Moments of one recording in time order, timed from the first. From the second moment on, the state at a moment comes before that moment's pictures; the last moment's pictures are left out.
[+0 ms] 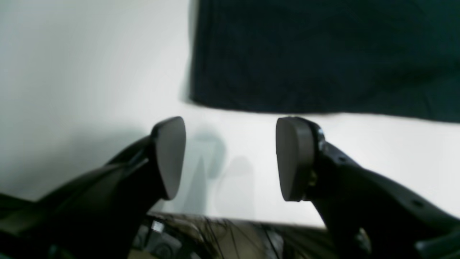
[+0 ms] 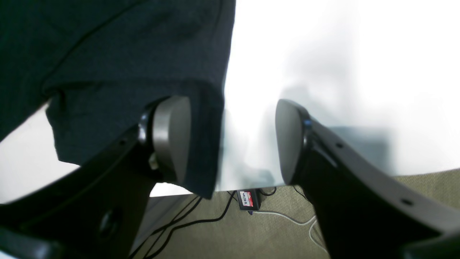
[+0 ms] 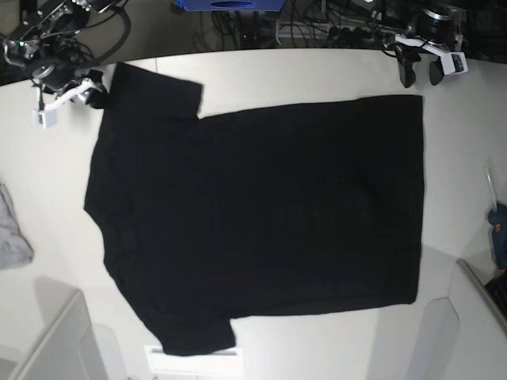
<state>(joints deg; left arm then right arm) 51.7 -17.5 -20.1 99.4 -33.8 -9.9 1.2 -11.1 -3.4 56.5 98.5 33.0 40.2 -79.1</state>
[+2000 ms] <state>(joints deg) 28.0 -9.4 -32.8 86.2 -47.6 -24.6 35.1 -12.2 -1.6 47.6 89.1 36.2 40.6 -74.7</state>
